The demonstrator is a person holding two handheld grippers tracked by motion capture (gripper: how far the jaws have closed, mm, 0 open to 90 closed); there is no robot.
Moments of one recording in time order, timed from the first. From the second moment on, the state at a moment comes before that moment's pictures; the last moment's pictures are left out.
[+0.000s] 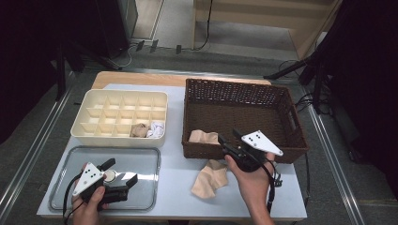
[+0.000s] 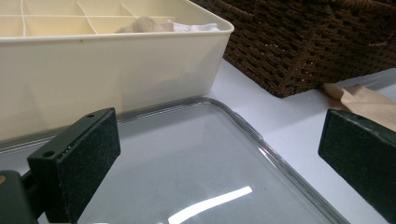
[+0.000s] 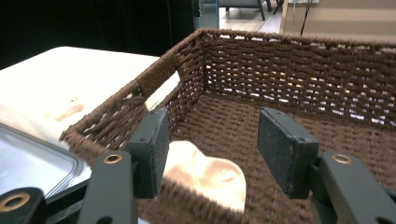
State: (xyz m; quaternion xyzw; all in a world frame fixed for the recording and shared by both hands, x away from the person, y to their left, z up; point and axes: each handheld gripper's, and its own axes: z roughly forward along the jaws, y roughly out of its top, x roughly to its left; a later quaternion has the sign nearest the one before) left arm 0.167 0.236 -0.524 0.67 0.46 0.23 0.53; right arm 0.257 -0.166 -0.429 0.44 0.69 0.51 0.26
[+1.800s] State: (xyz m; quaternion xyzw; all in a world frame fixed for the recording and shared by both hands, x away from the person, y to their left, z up) left arm 0.185 0.248 -0.524 0.66 0.47 0.22 0.54; right arm 0.381 -0.135 -0.443 0.47 0.79 0.38 0.11
